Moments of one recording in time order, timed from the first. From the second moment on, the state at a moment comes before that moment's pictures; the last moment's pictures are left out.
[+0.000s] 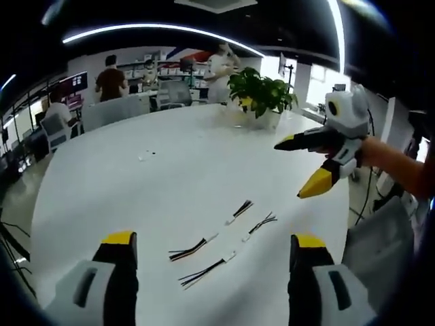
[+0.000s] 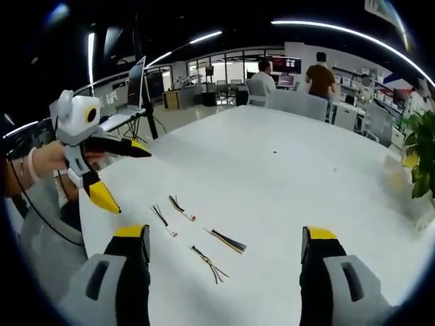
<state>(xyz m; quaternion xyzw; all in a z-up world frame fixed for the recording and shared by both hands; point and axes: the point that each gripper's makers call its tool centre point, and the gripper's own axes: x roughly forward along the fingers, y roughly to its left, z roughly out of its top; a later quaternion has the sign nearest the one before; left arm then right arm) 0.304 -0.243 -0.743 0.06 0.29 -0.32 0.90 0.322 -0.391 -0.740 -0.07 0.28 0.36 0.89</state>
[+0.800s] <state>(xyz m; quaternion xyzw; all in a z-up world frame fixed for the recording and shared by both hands) 0.330 -0.230 -0.767 0.06 0.29 -0.29 0.91 0.342 -0.392 -0.763 -0.07 0.29 0.35 0.88</state>
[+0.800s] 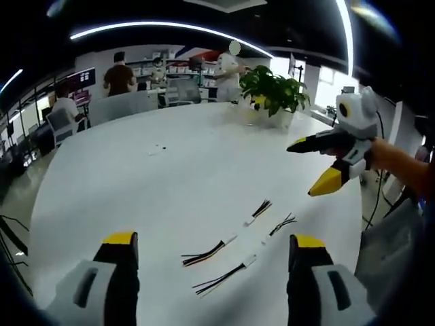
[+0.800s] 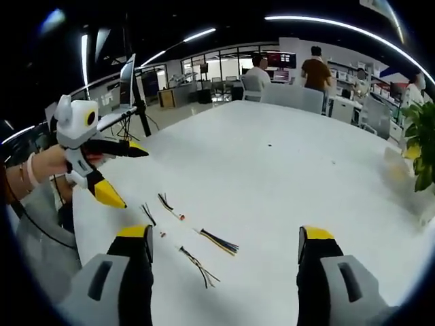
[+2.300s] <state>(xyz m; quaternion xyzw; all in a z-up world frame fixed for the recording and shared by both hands) 0.342 -0.239 -0.793 0.09 0.27 -0.35 0.89 0.355 -0.348 -0.788 -0.13 0.23 0.45 0.86</state>
